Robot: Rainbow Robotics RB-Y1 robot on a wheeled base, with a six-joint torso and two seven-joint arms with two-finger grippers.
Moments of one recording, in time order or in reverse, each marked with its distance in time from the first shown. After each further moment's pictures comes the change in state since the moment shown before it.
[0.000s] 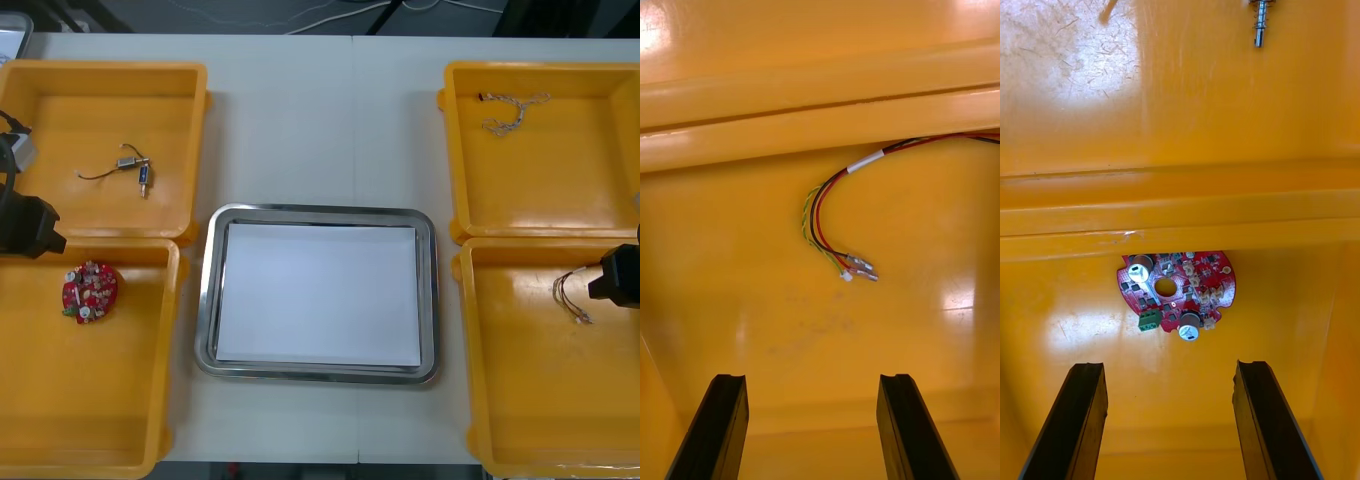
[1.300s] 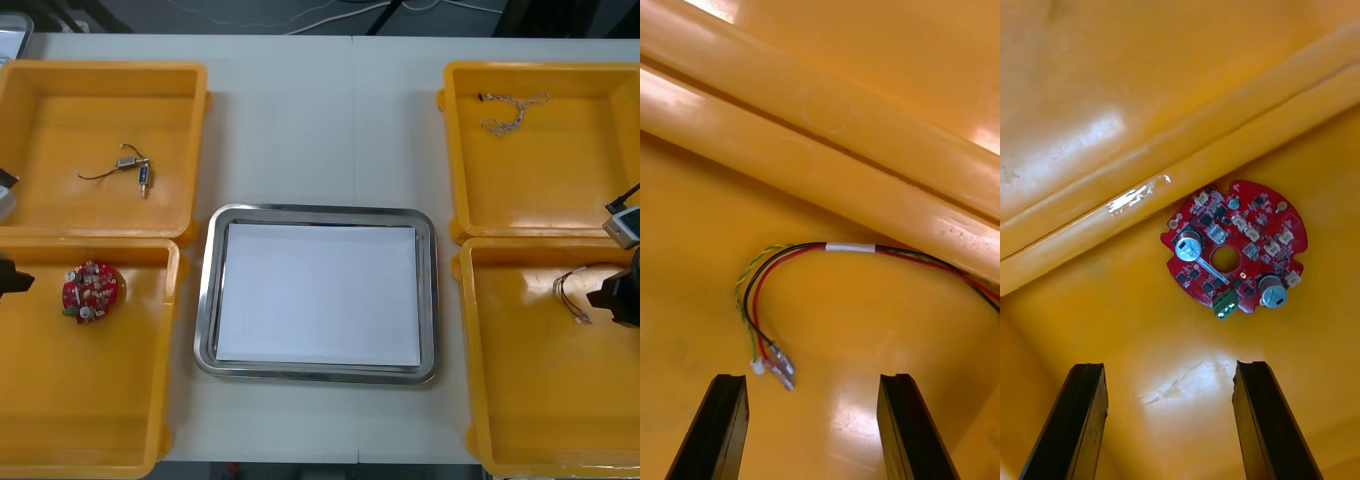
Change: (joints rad) right arm 0.173 -0.005 0.027 0.187 0.043 -0.492 0.726; left arm 0.361 0.001 0.202 -0.033 0.074 -0.328 -0.665
